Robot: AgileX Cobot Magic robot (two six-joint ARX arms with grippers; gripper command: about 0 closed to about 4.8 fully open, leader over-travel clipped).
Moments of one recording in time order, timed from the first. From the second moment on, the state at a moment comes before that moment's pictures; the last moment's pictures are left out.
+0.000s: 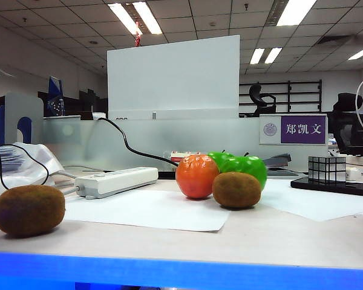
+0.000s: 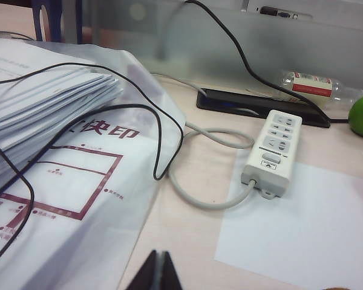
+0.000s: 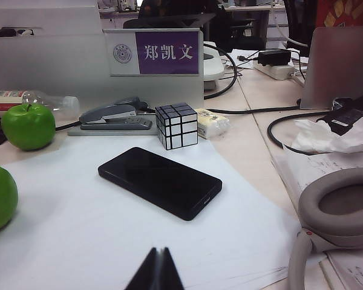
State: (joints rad) left arm 0.01 0.00 0.01 -0.08 0.07 -0.09; right arm -0.09 0.00 0.01 -0.02 0.00 0.05
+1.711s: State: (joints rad) left arm 0.01 0.00 0.02 0.15 0.30 -0.35; right arm -0.04 0.25 0.08 0.46 -0.38 0.40
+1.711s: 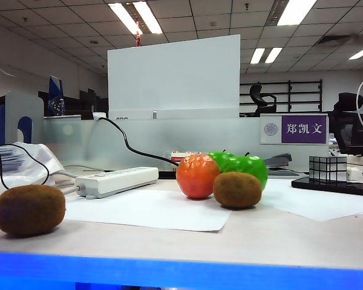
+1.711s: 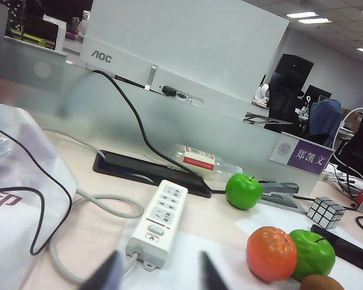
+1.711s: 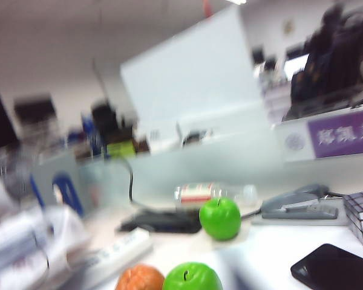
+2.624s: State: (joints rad) left arm 0.01 0.39 0.36 -0.09 0.43 -0.17; right arm 0.20 1.41 0.85 0.29 -0.40 -0.06
